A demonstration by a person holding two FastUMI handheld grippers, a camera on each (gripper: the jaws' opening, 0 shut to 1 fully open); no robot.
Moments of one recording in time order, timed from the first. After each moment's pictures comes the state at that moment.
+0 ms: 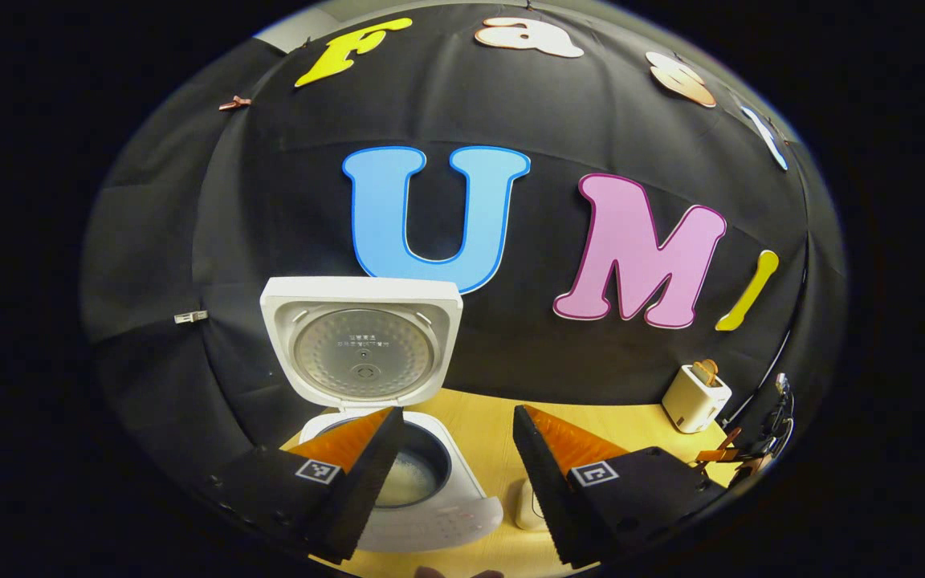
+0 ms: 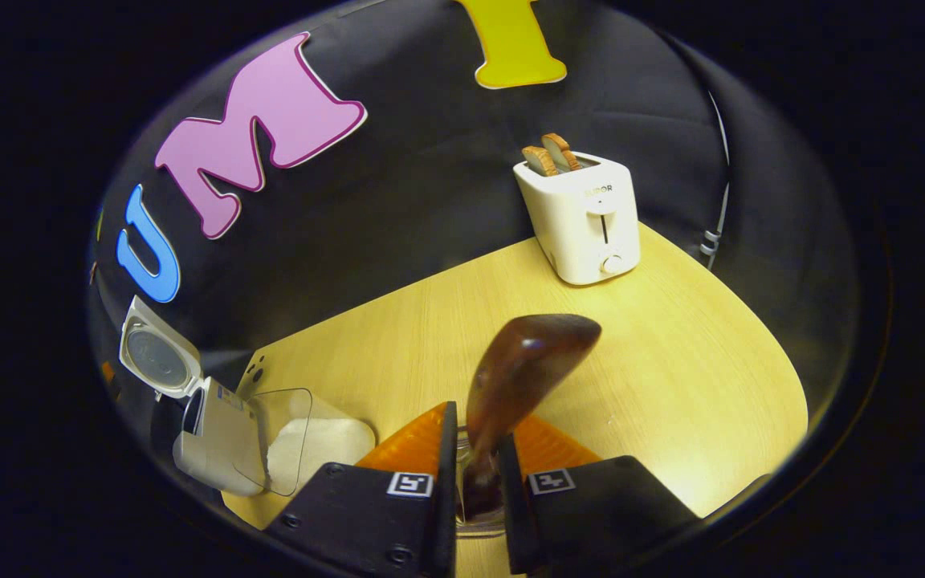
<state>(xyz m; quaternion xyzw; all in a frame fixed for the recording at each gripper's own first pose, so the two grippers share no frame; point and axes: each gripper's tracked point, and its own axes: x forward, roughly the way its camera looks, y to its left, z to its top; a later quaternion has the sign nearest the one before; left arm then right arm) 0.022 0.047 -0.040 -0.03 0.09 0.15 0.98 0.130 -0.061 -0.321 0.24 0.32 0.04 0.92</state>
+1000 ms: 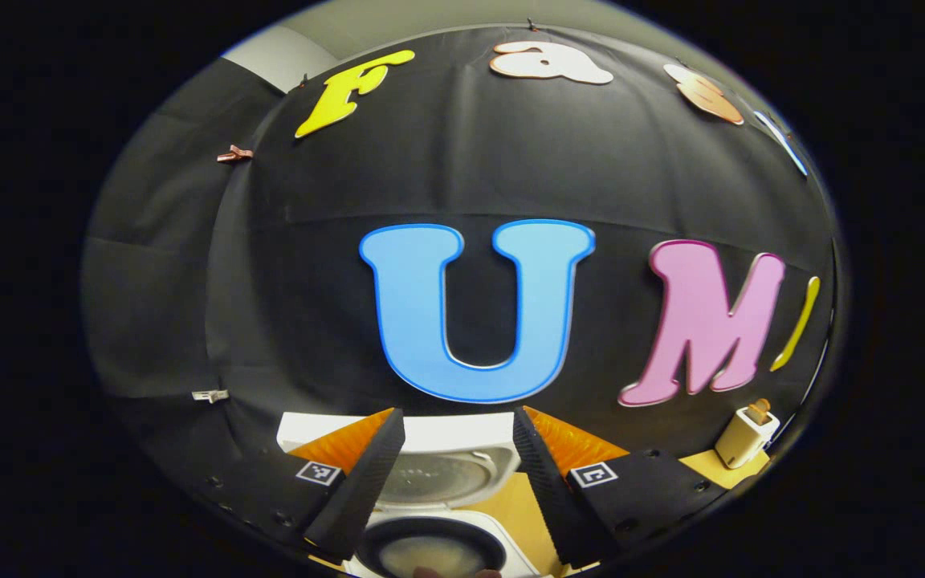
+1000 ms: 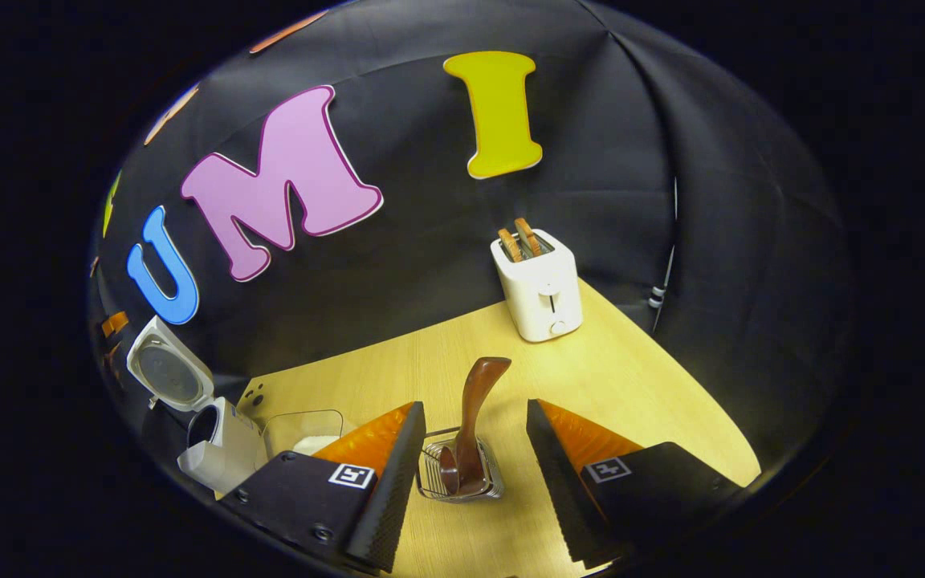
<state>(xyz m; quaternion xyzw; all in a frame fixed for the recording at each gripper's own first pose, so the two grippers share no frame) 0.117 0.160 0.068 0.03 0.00 0.23 0.97 0.066 -0.113 -0.211 0.21 0.23 -0.01 0.95</state>
